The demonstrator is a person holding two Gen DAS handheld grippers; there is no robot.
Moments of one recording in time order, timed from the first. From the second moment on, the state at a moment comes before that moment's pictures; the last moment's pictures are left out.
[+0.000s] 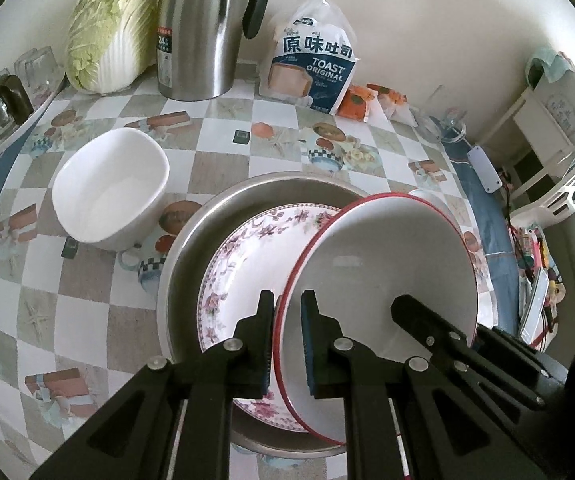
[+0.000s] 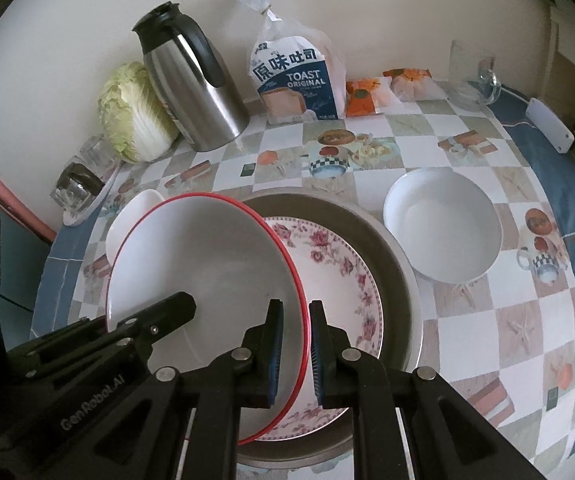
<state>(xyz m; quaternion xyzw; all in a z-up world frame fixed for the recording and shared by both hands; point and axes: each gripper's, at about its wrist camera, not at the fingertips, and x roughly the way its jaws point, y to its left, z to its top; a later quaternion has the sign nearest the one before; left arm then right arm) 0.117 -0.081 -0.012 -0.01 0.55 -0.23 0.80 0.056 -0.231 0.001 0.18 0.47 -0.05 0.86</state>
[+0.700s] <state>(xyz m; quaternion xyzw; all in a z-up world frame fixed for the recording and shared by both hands) 0.141 -0.074 -0.038 -0.04 0.58 -0.24 0.78 0.070 -0.233 -0.025 0.22 0.49 -0.06 0.84</state>
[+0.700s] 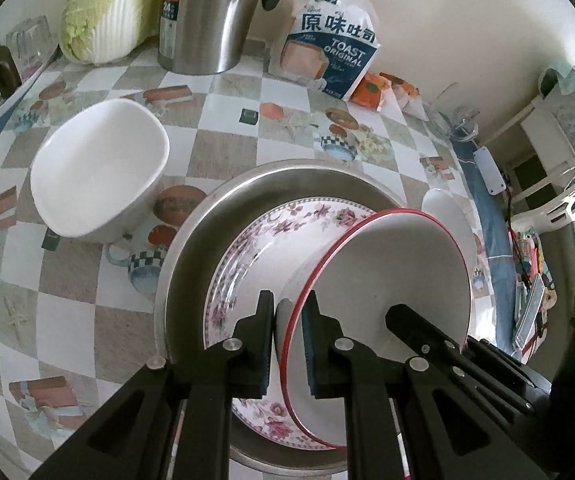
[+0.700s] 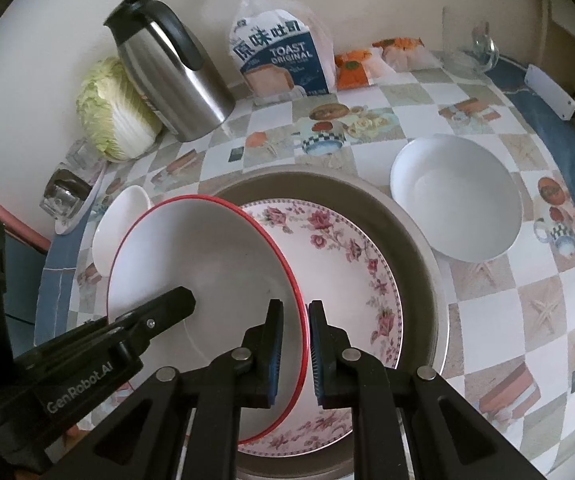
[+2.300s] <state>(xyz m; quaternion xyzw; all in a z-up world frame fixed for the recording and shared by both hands) 0.150 -0.083 -0.060 -0.04 0.59 -0.23 0.77 0.079 -0.245 -0.045 0.25 0.50 -0.06 0.82</state>
